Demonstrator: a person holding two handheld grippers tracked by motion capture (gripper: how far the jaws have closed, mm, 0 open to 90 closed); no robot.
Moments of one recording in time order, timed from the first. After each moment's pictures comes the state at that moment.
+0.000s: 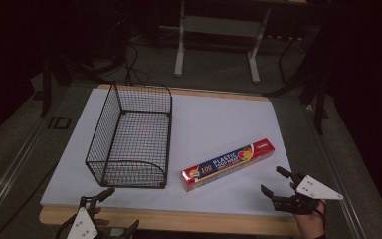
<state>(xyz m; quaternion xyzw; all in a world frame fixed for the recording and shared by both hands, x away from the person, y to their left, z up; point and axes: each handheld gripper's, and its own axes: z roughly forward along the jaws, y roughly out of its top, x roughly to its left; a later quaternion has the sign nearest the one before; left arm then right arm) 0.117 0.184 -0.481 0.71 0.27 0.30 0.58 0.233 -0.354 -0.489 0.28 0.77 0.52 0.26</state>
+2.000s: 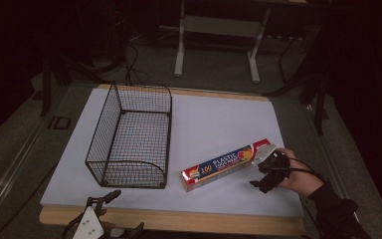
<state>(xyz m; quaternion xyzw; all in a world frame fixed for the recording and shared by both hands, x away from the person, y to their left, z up) 0.119 0.176 -0.485 0.72 0.27 0.27 0.58 0.322 -0.284 -0.456 0.17 0.96 0.15 0.14</state>
